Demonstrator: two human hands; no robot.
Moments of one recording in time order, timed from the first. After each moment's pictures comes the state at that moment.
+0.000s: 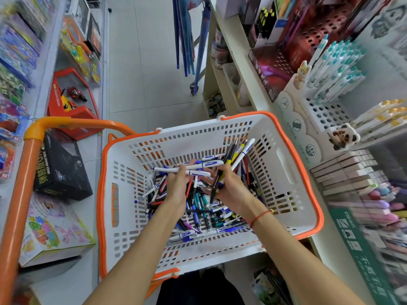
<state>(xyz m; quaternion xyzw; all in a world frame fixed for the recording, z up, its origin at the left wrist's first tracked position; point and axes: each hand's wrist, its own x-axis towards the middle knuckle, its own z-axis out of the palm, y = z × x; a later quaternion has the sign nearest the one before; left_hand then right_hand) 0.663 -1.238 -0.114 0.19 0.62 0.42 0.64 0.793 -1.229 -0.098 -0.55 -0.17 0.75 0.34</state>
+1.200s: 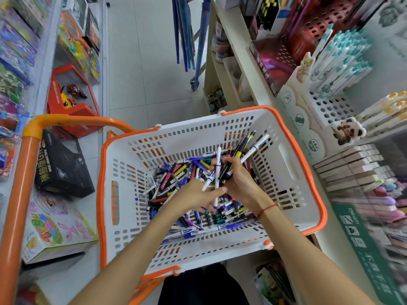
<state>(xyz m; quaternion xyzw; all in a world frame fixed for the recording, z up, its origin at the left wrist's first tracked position) 0.674 -1.241 -0.087 0.46 0.60 0.01 0.65 0.808 -1.220 -0.100 -0.50 -0.21 0.75 0.38</state>
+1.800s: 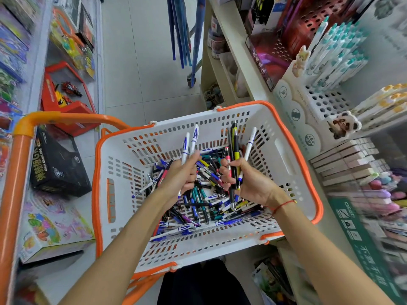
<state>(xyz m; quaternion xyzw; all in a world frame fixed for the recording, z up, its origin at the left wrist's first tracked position) 0.658 -1.232 -0.082 0.28 0.57 0.32 0.71 0.849 -1.229 -0.082 -0.36 -0.16 0.87 0.29</state>
